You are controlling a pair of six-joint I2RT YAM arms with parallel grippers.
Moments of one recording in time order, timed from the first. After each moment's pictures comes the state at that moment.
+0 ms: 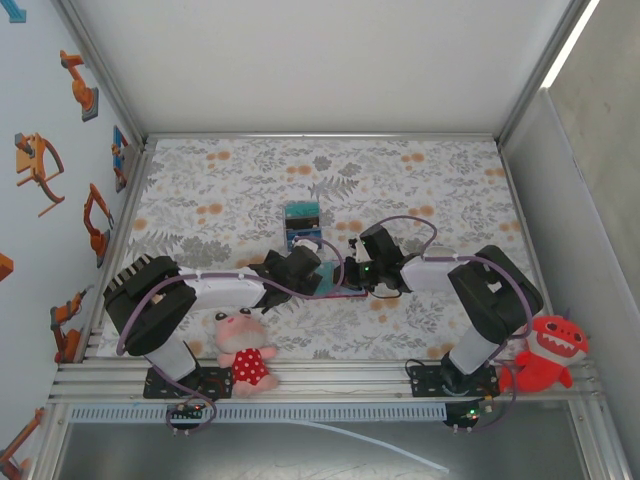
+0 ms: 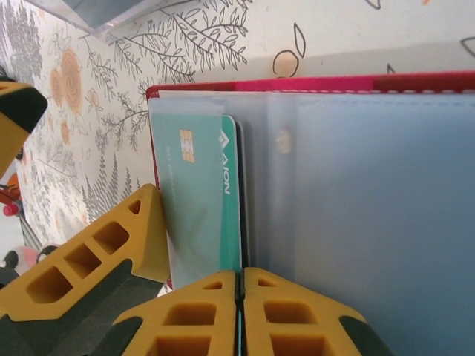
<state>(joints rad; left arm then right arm) -0.99 1.63 0.75 -0.12 -0.49 -0.25 0.63 1.65 0.65 0.11 -0.54 0.81</state>
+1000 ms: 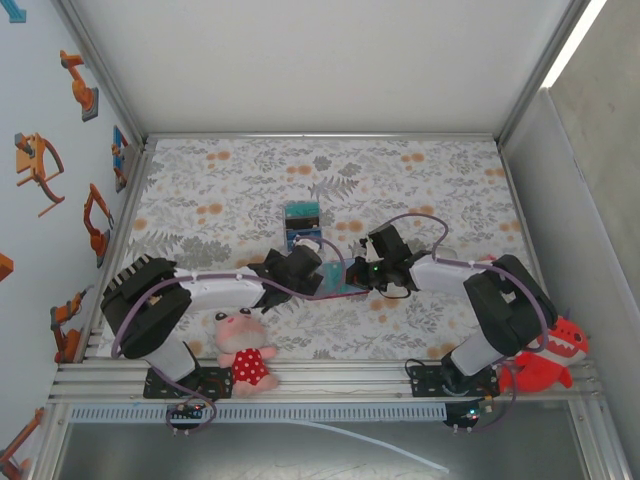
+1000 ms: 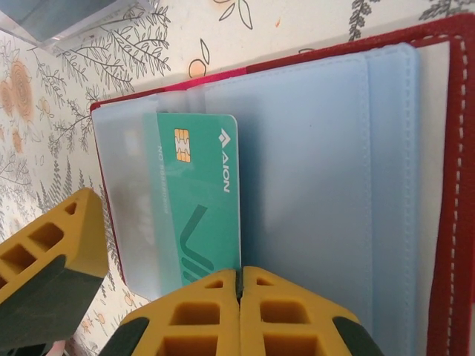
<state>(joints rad) -1.00 1.60 0.77 -0.15 -0.49 -0.24 0.58 1.55 0.65 -0.09 -0.45 0.73</state>
